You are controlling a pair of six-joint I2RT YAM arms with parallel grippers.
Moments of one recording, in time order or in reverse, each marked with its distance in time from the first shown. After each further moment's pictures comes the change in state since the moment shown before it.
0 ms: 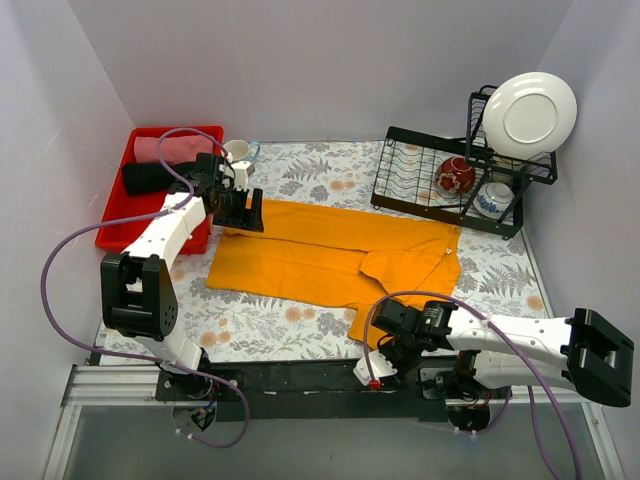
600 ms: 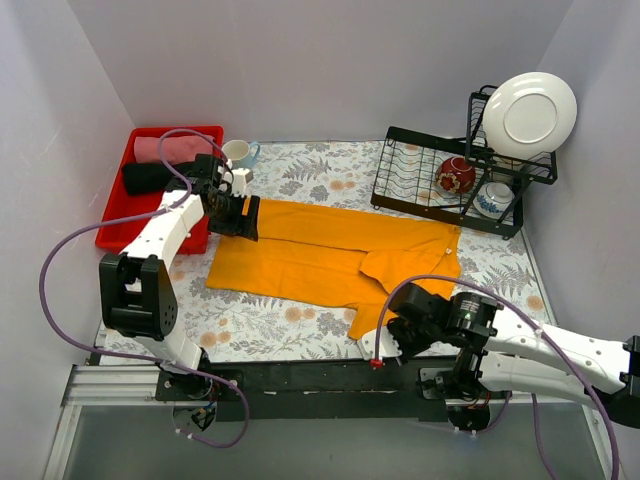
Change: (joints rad) left arm 0.007 0.004 0.031 -0.124 -0.016 0.056; right arm -0.001 -0.225 0.177 -0.175 0.178 0.159
